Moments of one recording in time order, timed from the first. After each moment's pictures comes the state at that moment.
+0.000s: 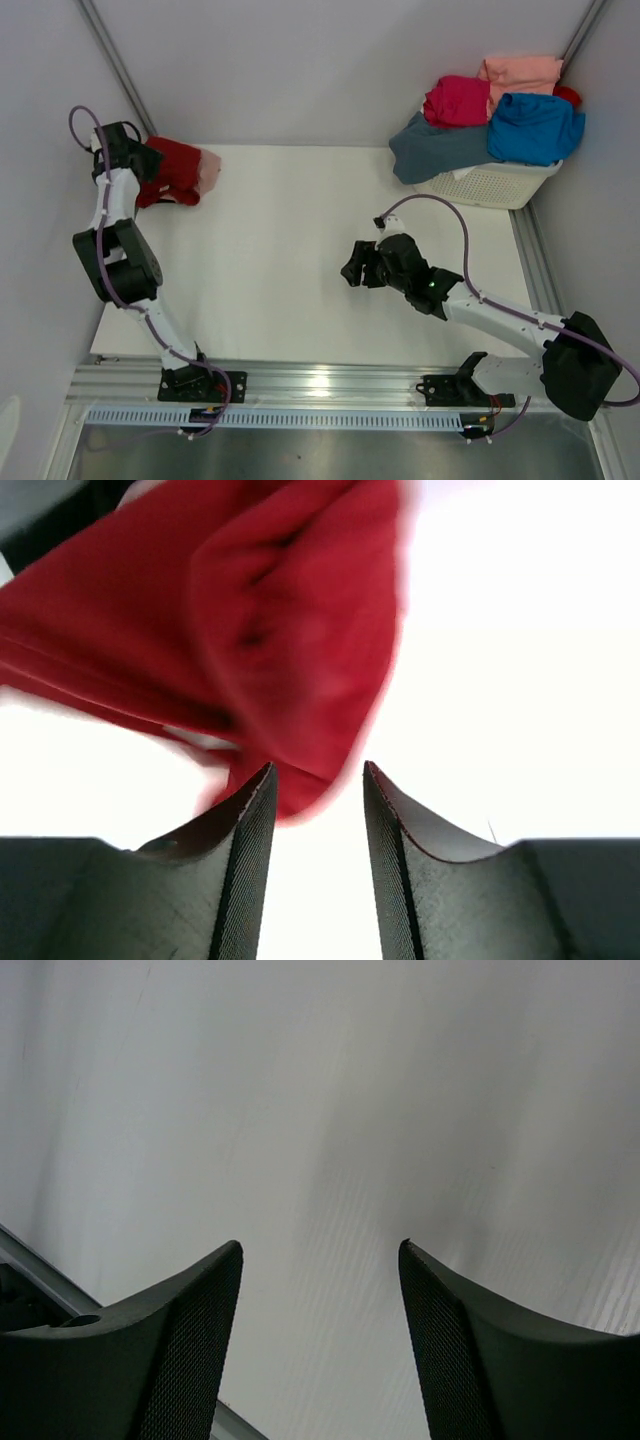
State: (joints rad) left arm 0.36 1.99 1.71 -0.38 0.07 -0.86; right arm 0.80 1.20 0.70 -0.05 0.09 0.63
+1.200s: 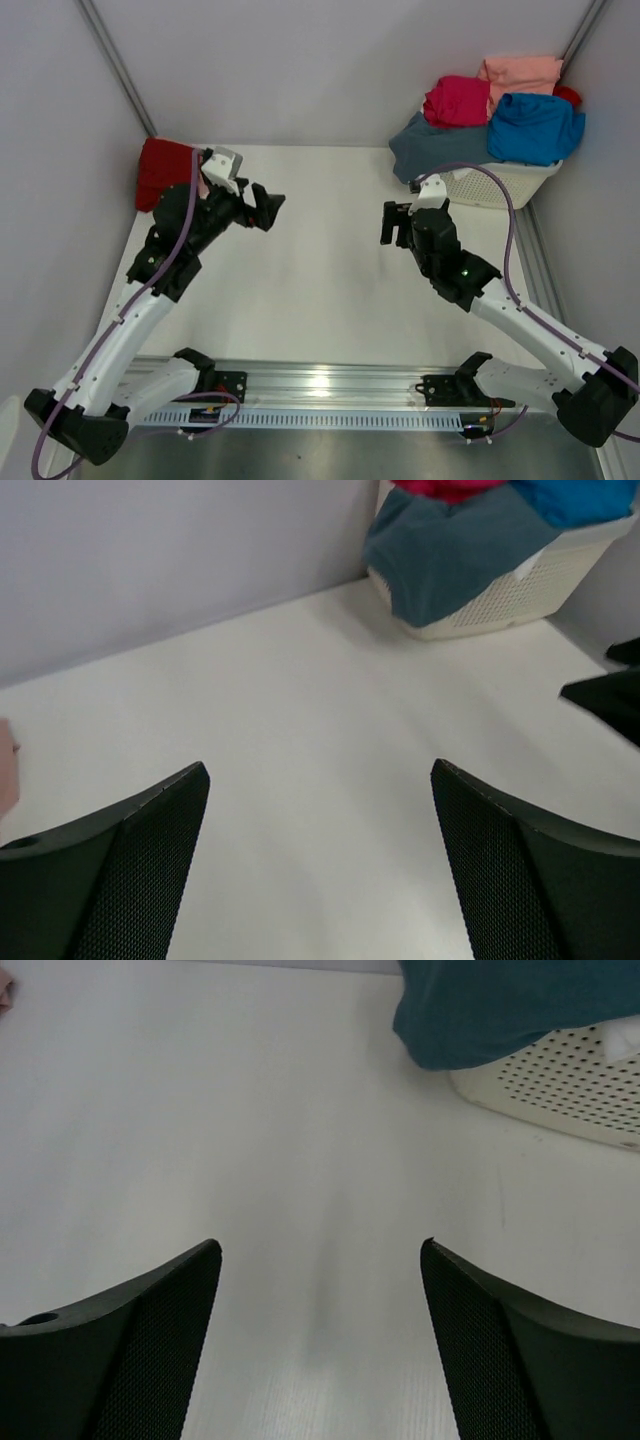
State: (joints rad) left arm -0.41 0.96 1.10 -0.20 0.16 -0.07; right arm 0.70 1.07 0.91 -0.18 0.48 0.25
